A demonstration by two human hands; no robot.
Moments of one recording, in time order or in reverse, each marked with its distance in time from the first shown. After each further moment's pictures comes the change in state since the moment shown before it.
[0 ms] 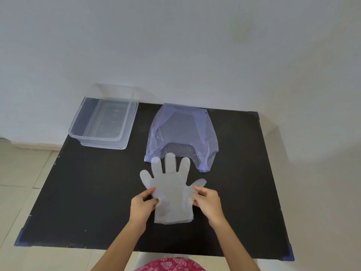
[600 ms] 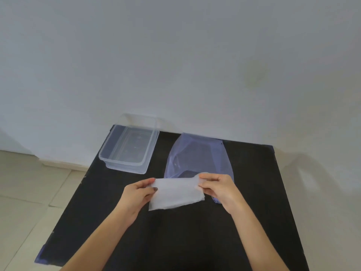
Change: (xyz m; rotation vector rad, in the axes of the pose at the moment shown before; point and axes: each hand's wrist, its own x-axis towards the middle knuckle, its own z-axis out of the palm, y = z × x) left_hand -0.011 0.113 -0.072 -0.199 -0.081 0.138; right_hand -0.016 -0.145 0.000 0.109 -0.121 -0.165
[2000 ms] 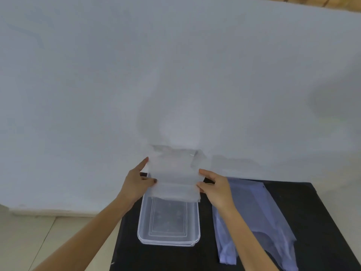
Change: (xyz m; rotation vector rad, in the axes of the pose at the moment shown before) left_hand 0.237 0.214 -0.151 0.388 -0.154 0.343; right_hand 0.161 -0.130 0.240 -0.156 0.230 -0.302
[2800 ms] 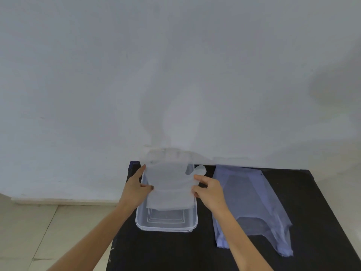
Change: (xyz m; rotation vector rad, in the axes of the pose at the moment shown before) left_hand -0.006 -0.051 0.021 0.204 -0.008 -0.080; right_hand -0.015 0.038 0.011 -0.098 -0.049 0.125
